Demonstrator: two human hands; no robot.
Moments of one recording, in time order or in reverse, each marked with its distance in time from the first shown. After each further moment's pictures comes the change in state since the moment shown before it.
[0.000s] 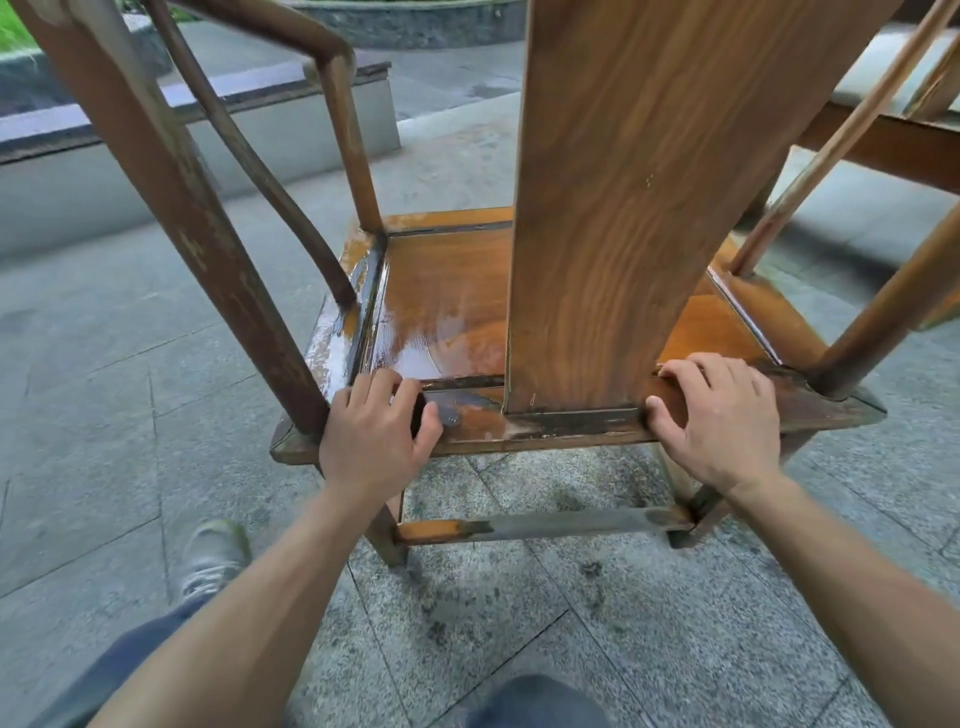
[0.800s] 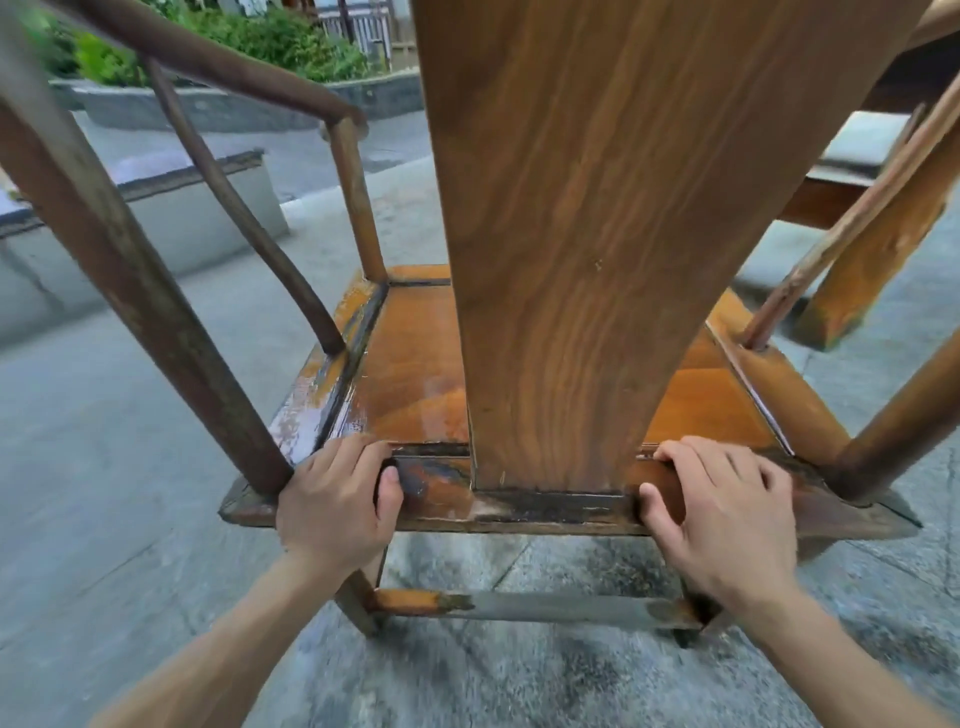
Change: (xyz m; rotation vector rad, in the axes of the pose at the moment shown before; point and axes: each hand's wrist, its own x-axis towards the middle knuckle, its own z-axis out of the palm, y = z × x) left_hand 0.156 -0.044 0.122 -0.227 0.095 0.274; right_hand 0.068 -0.013 0.044 -0.147 0.068 0.216
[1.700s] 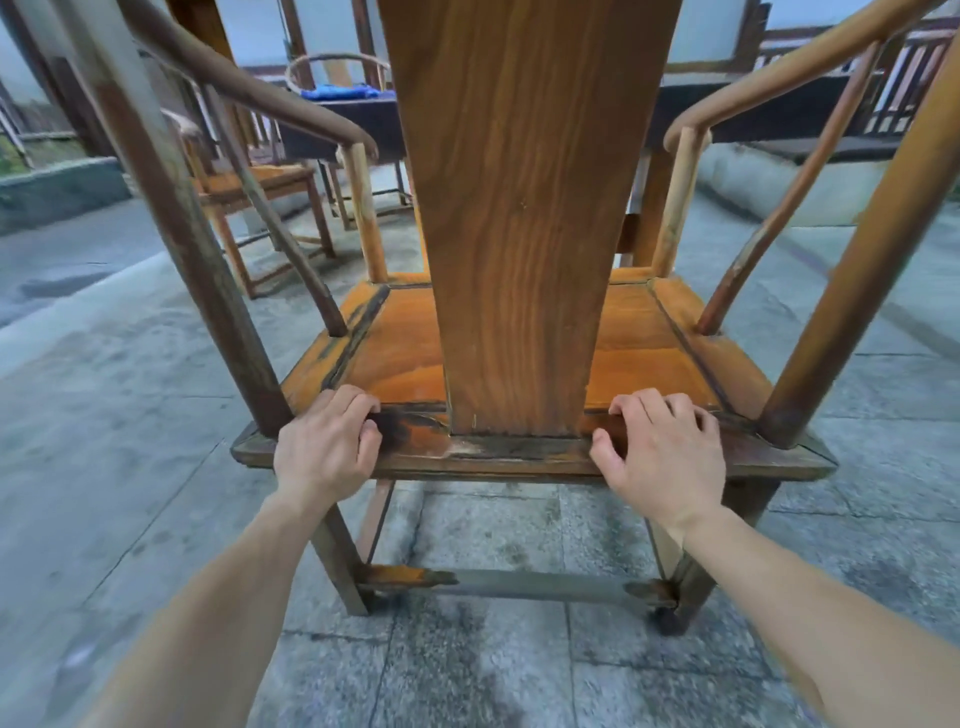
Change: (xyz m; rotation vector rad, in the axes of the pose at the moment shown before) left_hand 0.345 -0.096 0.289 -0.385 -0.096 0.399; right_hand 0.221 -0.024 0.136 -0.365 0.028 0.600
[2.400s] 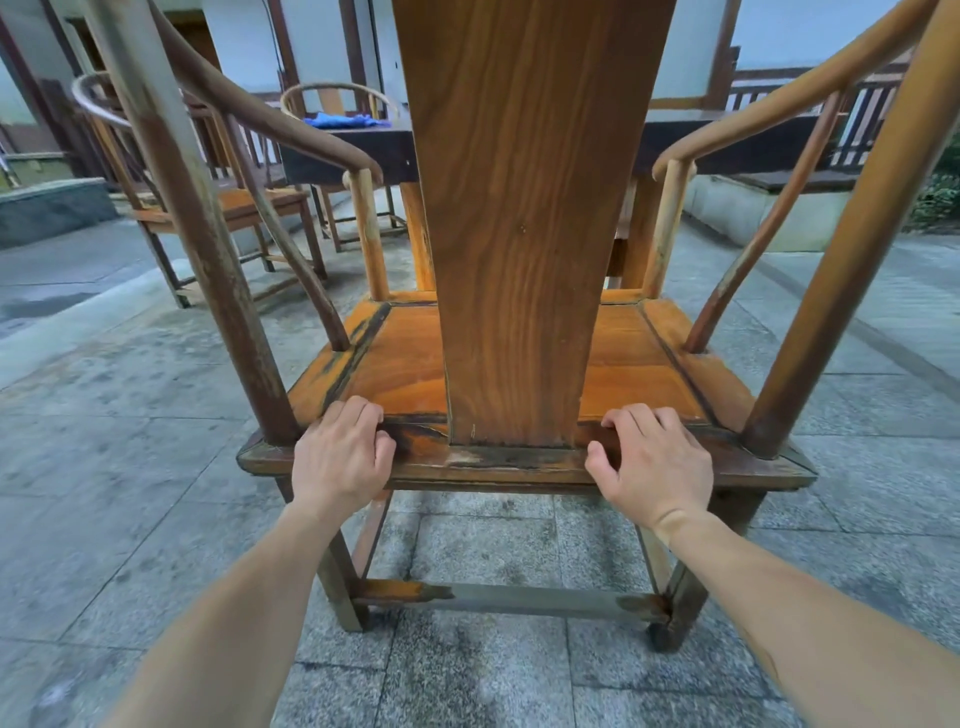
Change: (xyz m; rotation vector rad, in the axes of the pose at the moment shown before) left_hand 0.013 0.002 0.008 -0.011 -0.076 -0.064; right_hand 0.007 -0.011 -0.002 0.034 -0.082 0.060
